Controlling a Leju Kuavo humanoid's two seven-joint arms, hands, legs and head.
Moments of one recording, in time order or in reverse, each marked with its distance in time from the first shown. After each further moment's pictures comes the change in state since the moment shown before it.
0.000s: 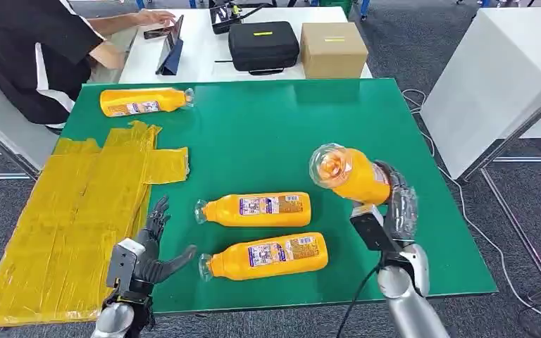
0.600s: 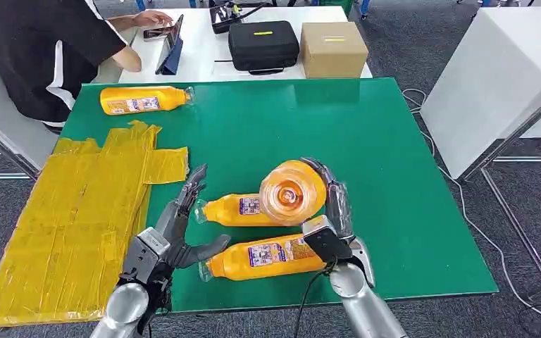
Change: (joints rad) left arm -0.051 0.003 -0.221 -0.245 -0.038 -0.037 0.082; right arm -0.058 0.127 0.203 0.003 -0.138 0.135 -0.119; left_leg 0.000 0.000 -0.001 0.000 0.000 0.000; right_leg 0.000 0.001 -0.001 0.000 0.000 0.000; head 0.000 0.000
